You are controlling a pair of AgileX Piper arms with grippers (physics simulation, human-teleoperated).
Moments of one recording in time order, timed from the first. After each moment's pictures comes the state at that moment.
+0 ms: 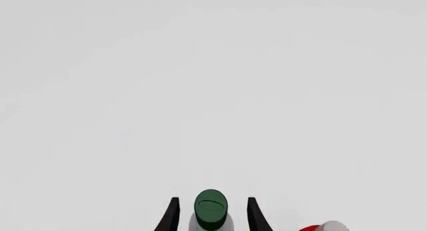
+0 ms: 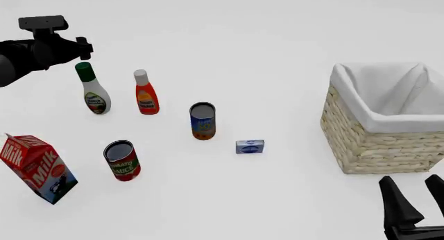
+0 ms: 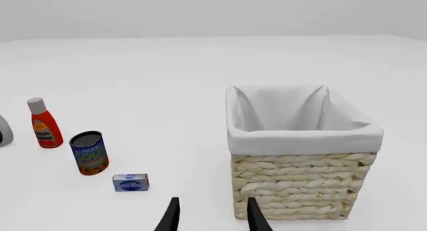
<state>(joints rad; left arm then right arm) 0.18 1.97 -1.63 0.14 0.00 0.05 0.00 0.00 0.02 0.02</state>
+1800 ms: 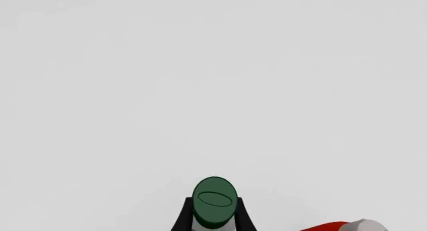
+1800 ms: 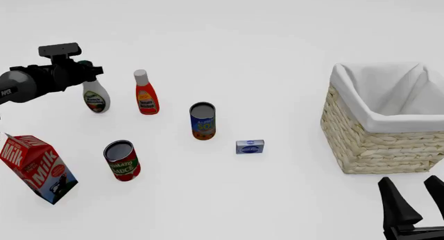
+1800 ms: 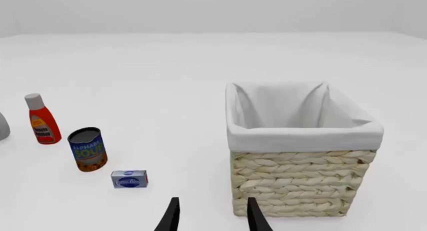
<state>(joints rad) 0.19 2.10 -1.58 0.04 -0.04 0.05 0.00 0.00 0.04 0.01</state>
